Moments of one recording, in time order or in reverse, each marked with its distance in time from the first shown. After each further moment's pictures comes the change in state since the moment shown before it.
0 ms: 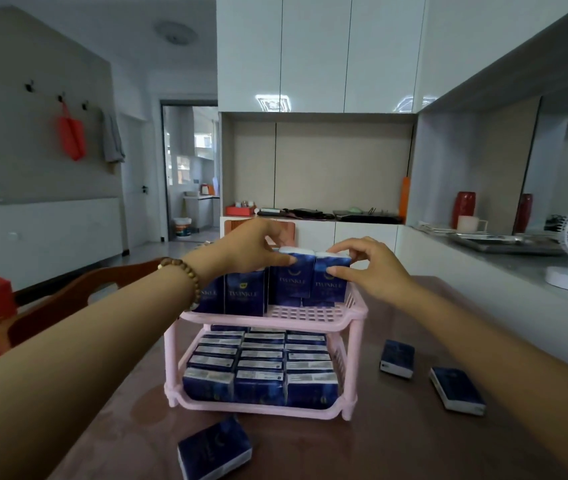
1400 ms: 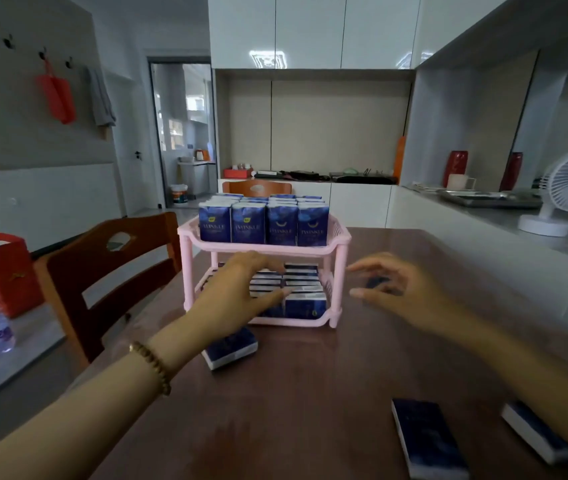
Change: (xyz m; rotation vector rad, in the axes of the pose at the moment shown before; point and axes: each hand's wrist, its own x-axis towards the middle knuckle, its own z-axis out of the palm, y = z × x) left_hand -0.161 0.021 0.075 0.057 0.207 0.045; right_hand -0.163 -0.030 -0.024 0.171 -0.181 0.043
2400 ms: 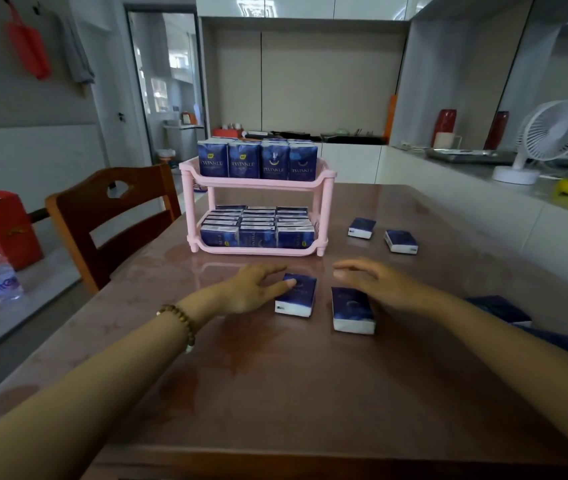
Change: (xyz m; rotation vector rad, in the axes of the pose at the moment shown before) left_hand -0.073 0.024 0.042 -0.205 -0.569 -0.333; right_hand -0.076 0.013 0.043 -0.109 -0.253 0.315
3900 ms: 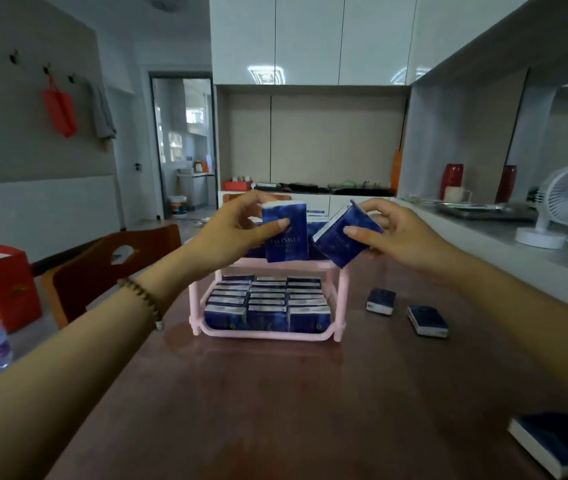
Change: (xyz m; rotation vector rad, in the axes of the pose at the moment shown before) left_hand 0.043 0.051 -0.157 -0.343 0.404 0.410; right_hand 0.087 -0.091 -0.105 0.251 0.328 -0.307
